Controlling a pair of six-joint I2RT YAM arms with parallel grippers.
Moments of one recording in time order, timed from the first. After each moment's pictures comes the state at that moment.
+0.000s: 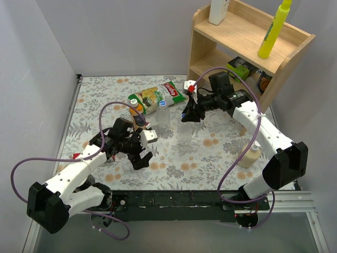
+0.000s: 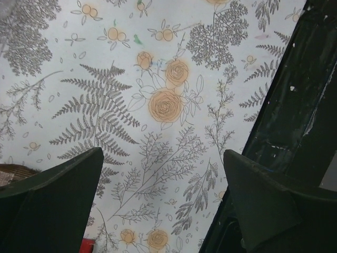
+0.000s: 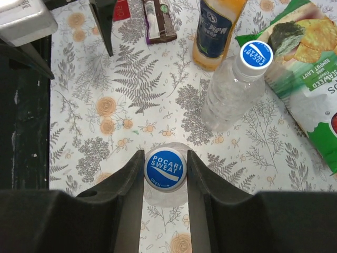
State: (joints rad) left arm -0.53 1.05 0.80 -0.72 0.50 0.49; right arm 0.48 1.51 1.45 -0.70 -0.90 -0.59
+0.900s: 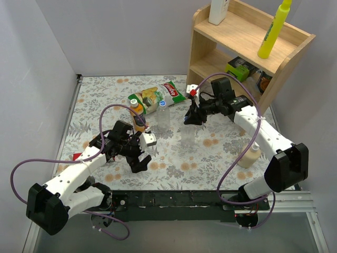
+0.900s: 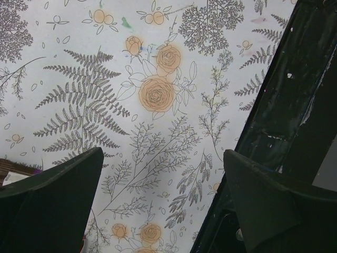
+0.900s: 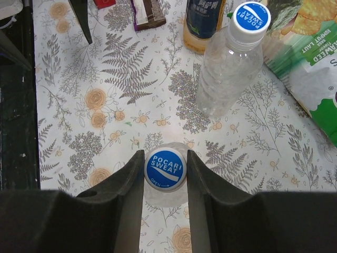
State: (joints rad) left arm -0.53 1.03 0.76 -0.76 0.50 0.51; right arm 0.46 1.48 1.31 -0.60 -0.85 -0.57
